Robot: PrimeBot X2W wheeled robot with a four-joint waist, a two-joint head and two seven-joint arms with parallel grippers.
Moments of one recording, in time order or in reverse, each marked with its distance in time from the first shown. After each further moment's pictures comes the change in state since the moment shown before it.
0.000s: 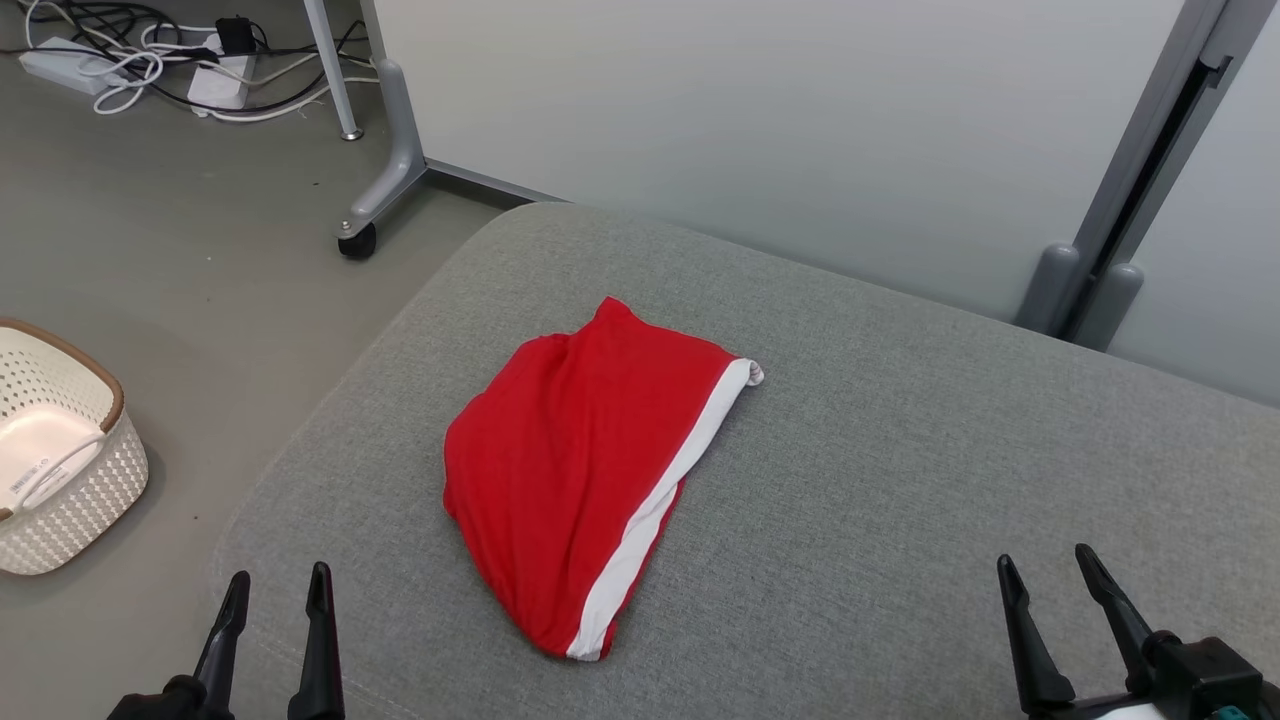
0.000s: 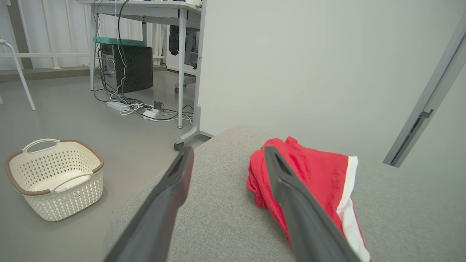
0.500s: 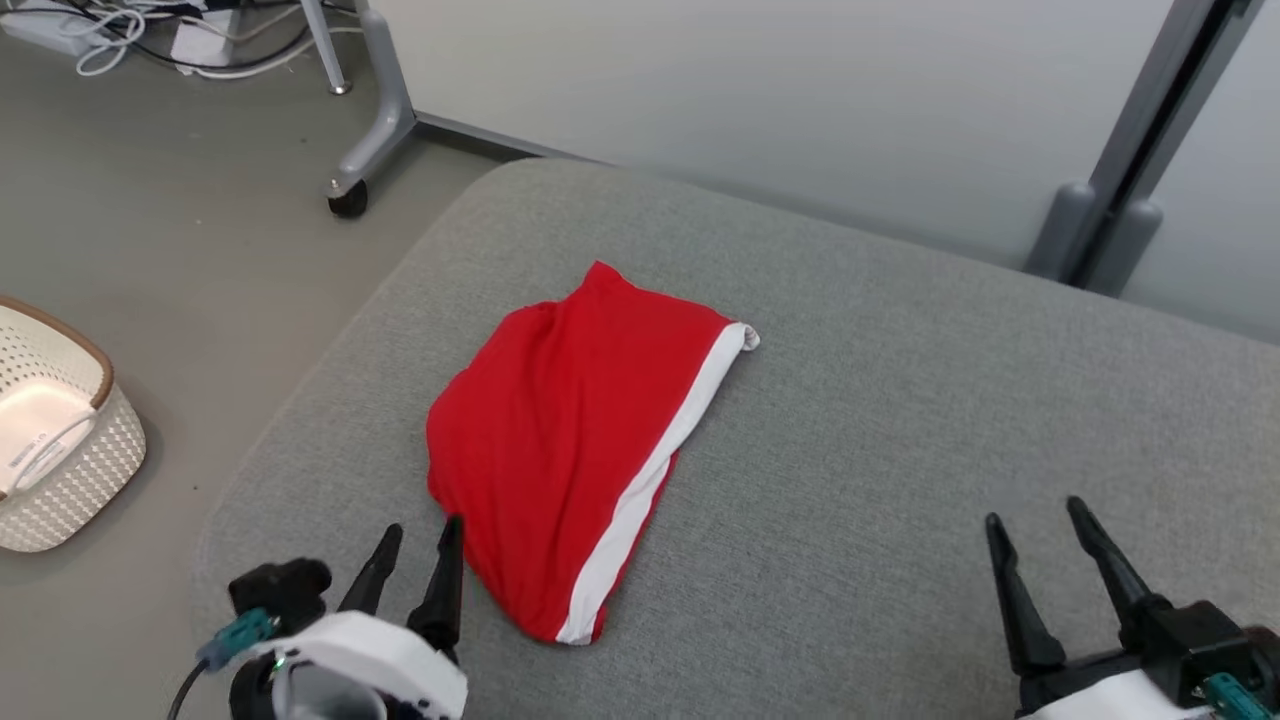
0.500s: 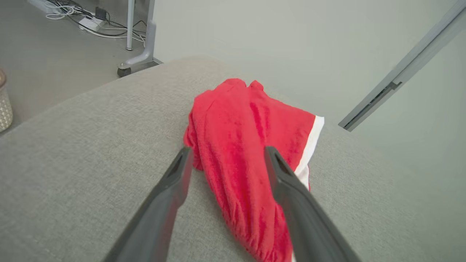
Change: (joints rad) left arm -0.230 0.001 -0.198 0.285 -0.274 -0.009 0.138; right arm -0.025 -0.006 0.016 -0.042 -0.043 0.000 0.000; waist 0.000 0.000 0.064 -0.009
